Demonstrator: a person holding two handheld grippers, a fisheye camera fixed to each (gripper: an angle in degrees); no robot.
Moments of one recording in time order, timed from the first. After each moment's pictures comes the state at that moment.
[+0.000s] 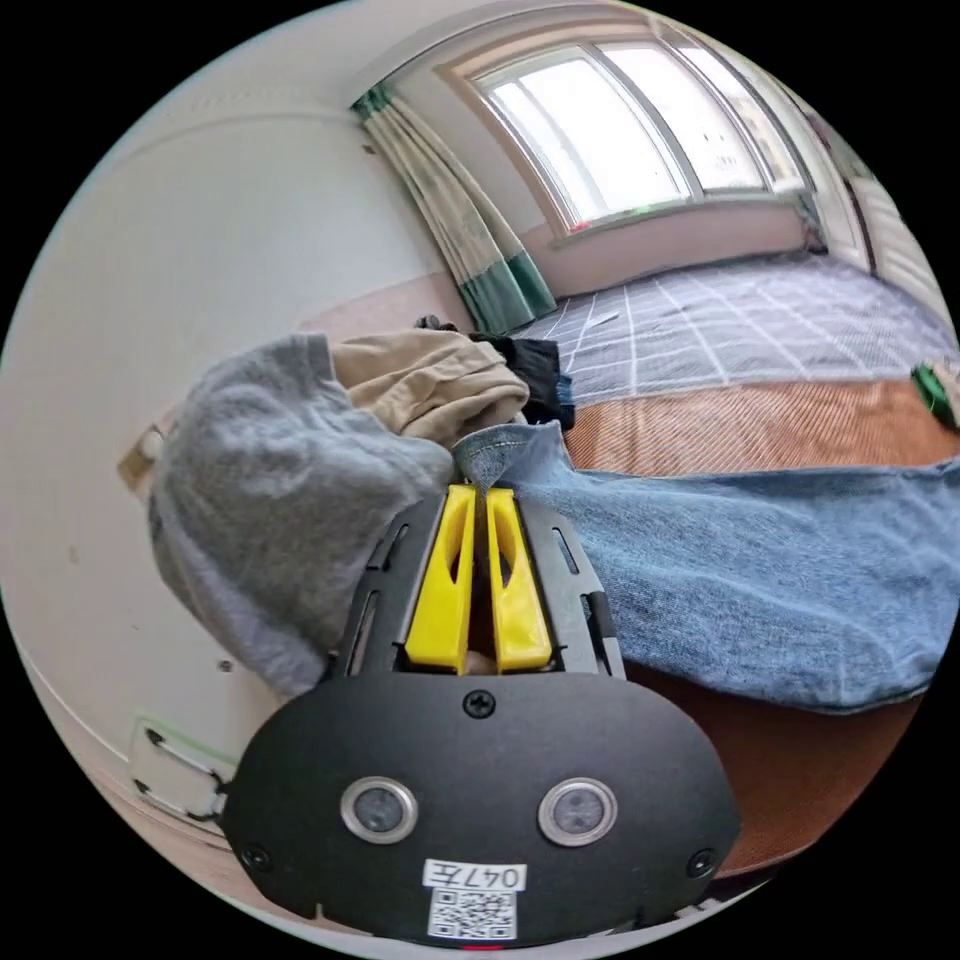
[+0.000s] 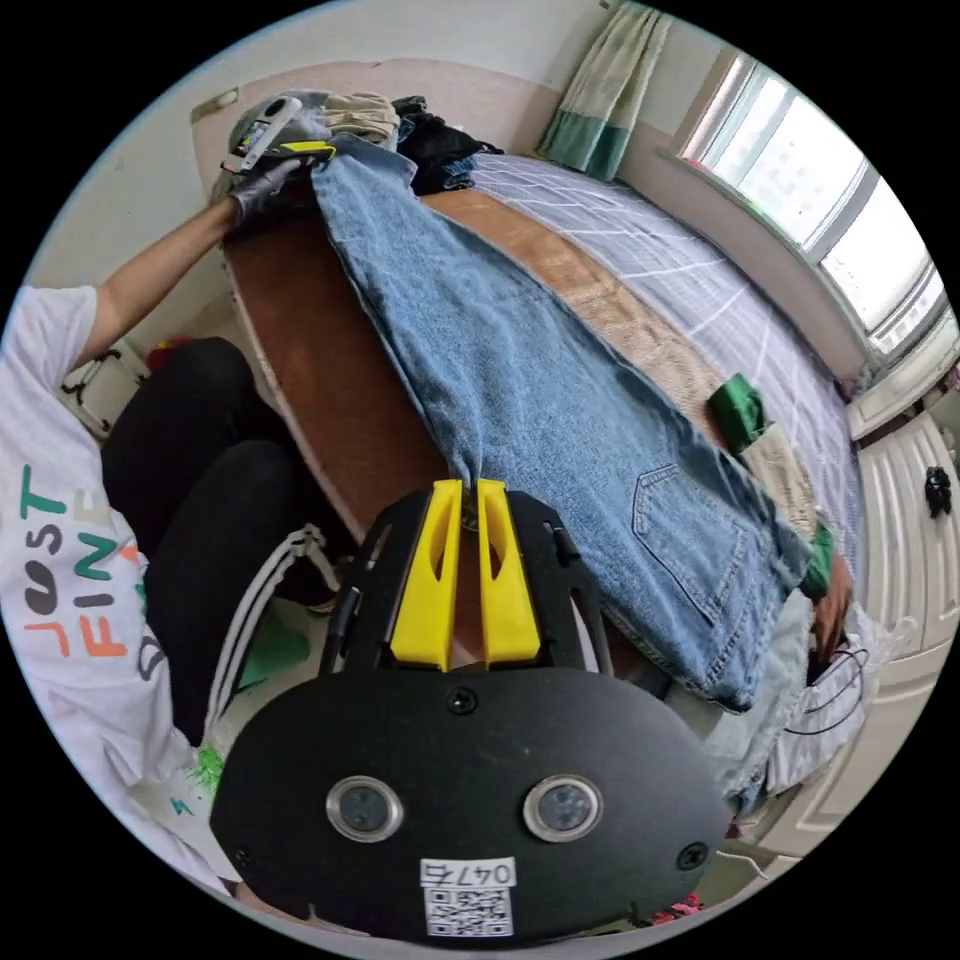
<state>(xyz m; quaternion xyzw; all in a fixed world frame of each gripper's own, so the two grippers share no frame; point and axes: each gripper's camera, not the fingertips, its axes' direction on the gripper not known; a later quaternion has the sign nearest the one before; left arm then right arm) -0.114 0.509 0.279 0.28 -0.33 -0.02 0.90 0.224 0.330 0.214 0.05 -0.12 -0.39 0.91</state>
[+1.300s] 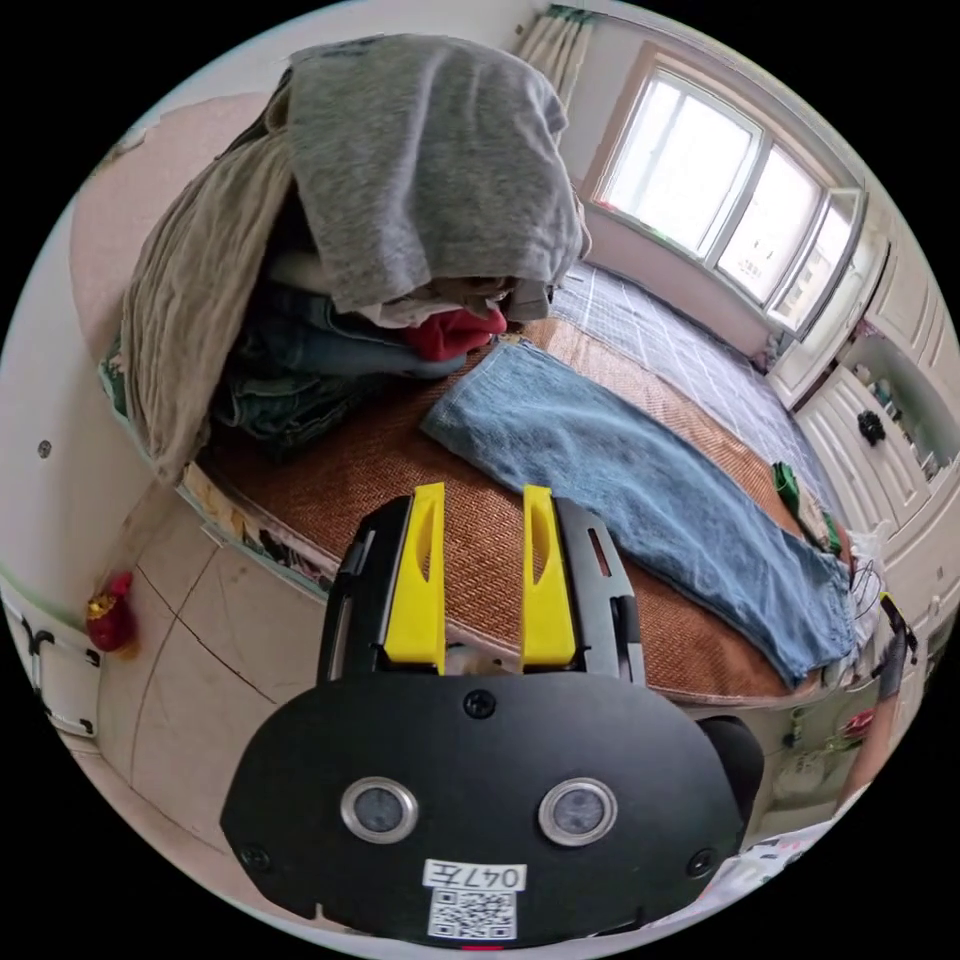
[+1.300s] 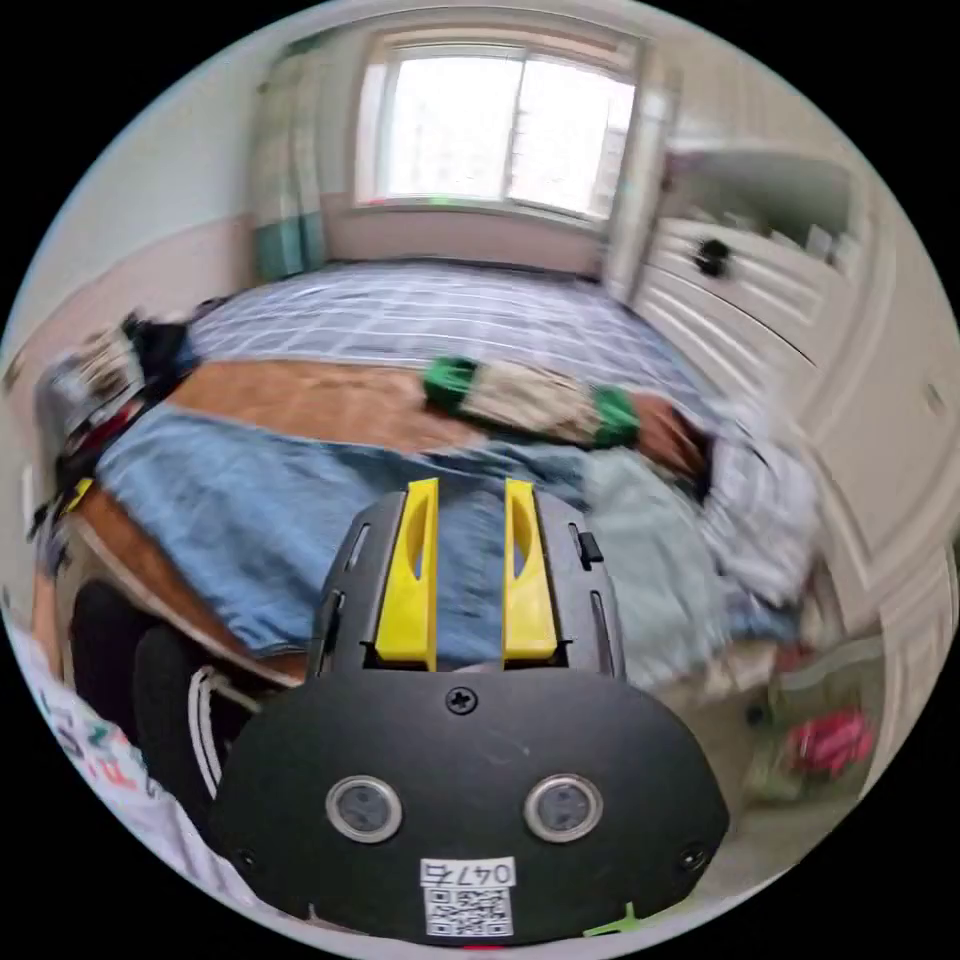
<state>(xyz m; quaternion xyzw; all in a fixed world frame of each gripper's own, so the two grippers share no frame) -0.251 0.866 0.463 0.22 0.06 -0.18 0.95 0.435 0.222 0.008 0.19 -0.06 -0.12 0.97</state>
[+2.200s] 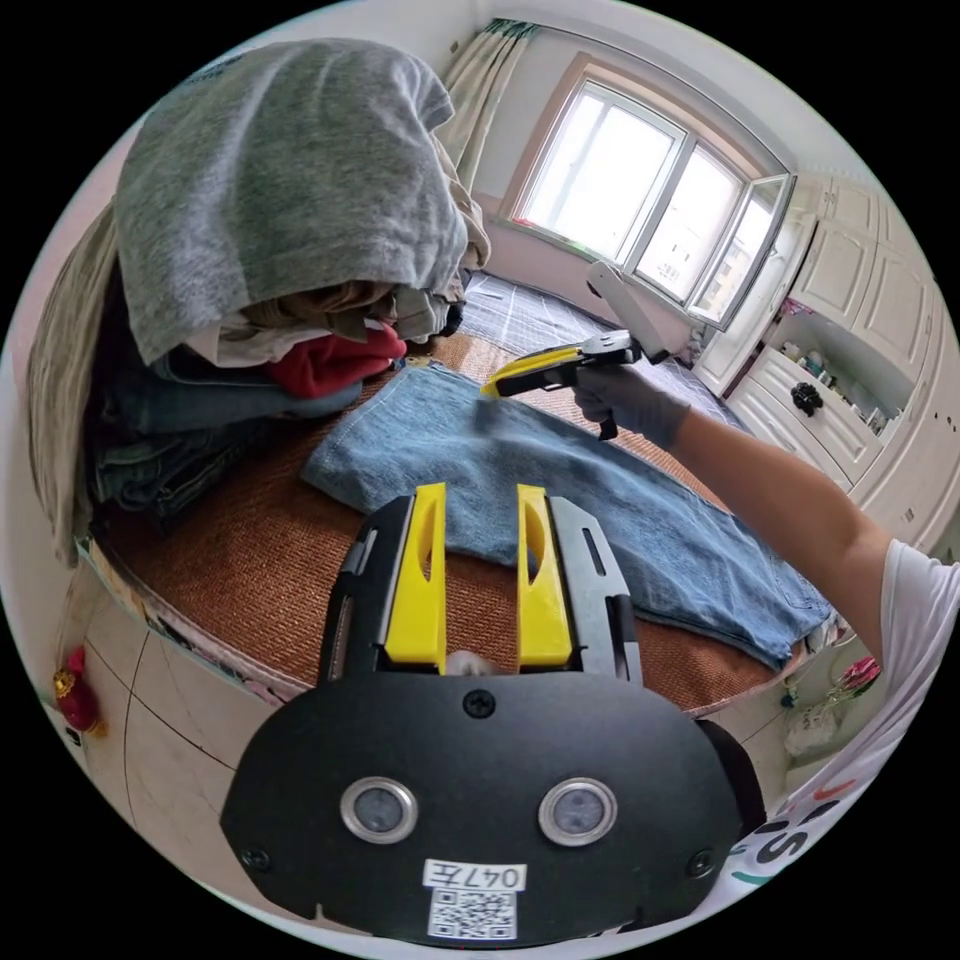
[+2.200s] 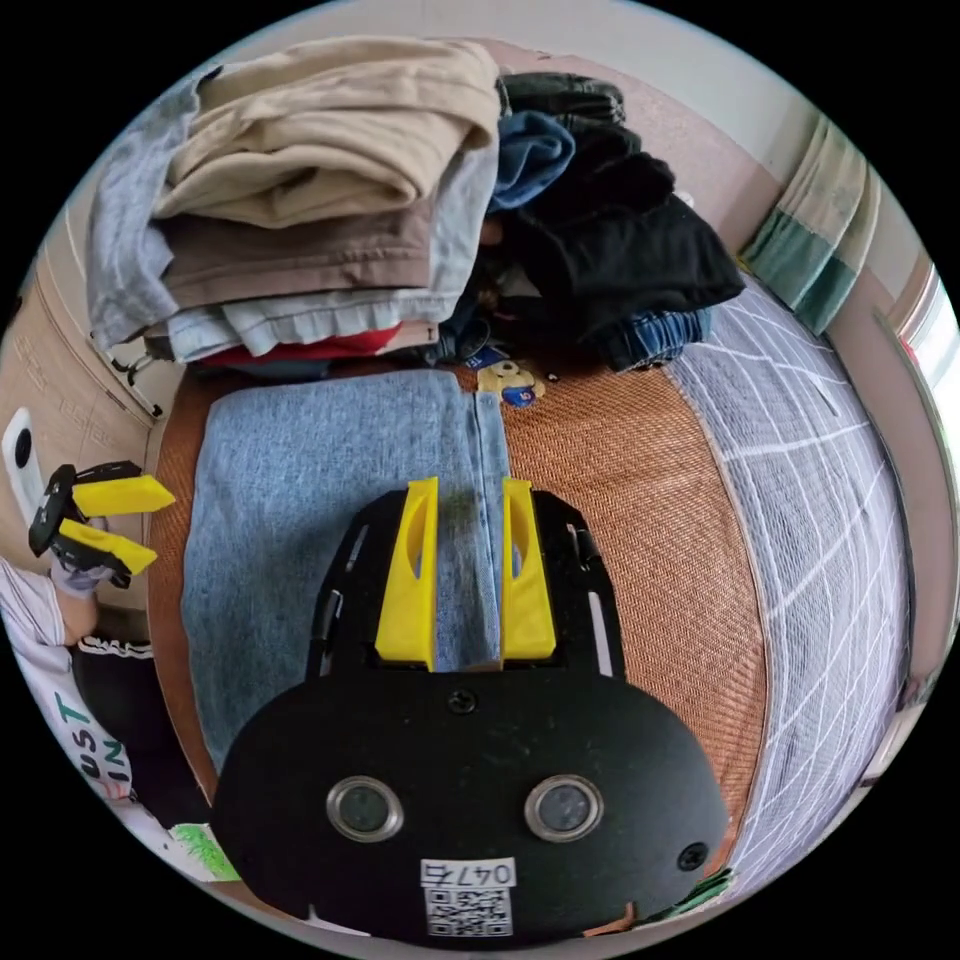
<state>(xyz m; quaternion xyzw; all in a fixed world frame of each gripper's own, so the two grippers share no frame) -0.103 0.944 0.697 0.27 0.11 -0.09 0.95 -0.309 -0.181 -0.038 0.08 -0.22 -0.58 0.78</state>
